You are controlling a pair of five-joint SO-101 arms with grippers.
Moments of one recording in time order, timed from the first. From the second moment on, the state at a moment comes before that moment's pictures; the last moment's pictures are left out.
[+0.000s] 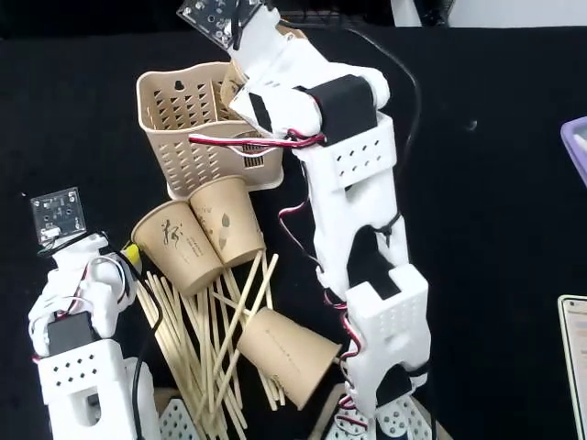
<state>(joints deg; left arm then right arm) -25.0 -75.9 78.6 51.2 -4.2 -25.3 26.2 -74.1 98.9 30.7</state>
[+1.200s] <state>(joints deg) -25.0 -75.9 78.6 51.0 -4.2 -30.2 -57.9 35.8 99.3 47.2</state>
